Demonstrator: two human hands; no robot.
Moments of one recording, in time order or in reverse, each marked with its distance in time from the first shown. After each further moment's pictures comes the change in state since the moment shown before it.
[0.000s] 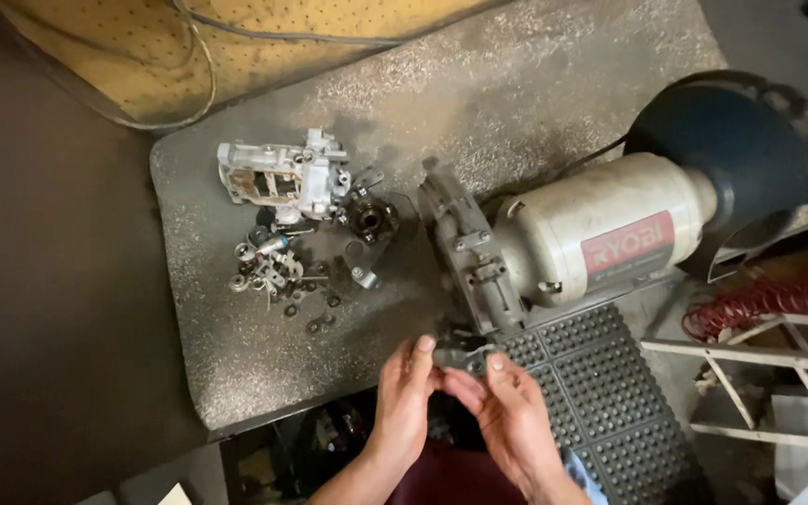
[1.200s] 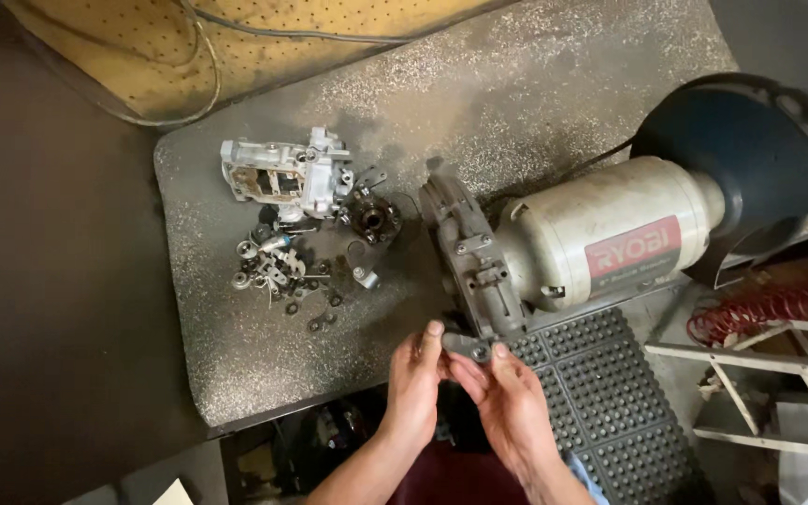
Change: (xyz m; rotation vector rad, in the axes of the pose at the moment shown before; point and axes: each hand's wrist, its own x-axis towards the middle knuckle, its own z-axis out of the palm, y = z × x) left_hand 0.032 -0.034 0.007 -0.041 0.113 -0.052; right_hand 0.021 -0.002 -0.002 0.048 0.097 0.021
